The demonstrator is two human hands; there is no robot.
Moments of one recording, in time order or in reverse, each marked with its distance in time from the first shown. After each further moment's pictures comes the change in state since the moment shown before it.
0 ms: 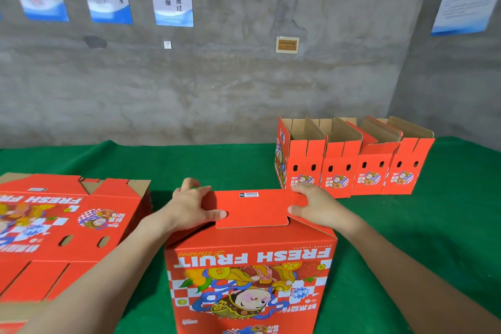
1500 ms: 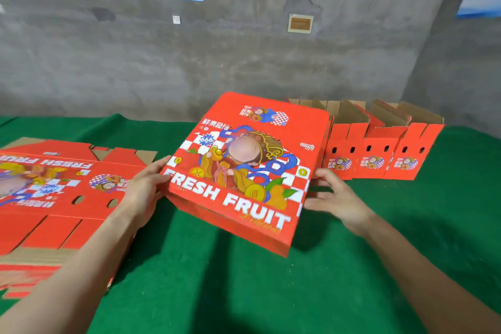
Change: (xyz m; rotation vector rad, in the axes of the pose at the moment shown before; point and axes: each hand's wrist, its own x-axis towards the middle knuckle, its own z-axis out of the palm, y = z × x) left_hand -0.041 -0.051 0.014 -1.245 0.352 -0.107; right_hand -0.049 0.040 0.011 0.776 -0.053 -0.059
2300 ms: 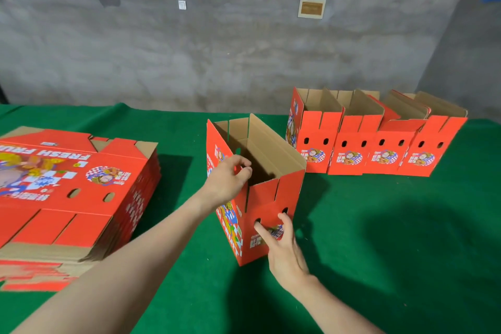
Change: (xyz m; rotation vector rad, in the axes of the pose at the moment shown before) left_hand 0.001 -0.015 0.122 0.667 -0.209 0.124; right_hand 0.016 0.140 0.121 -0.991 0.099 -0.093
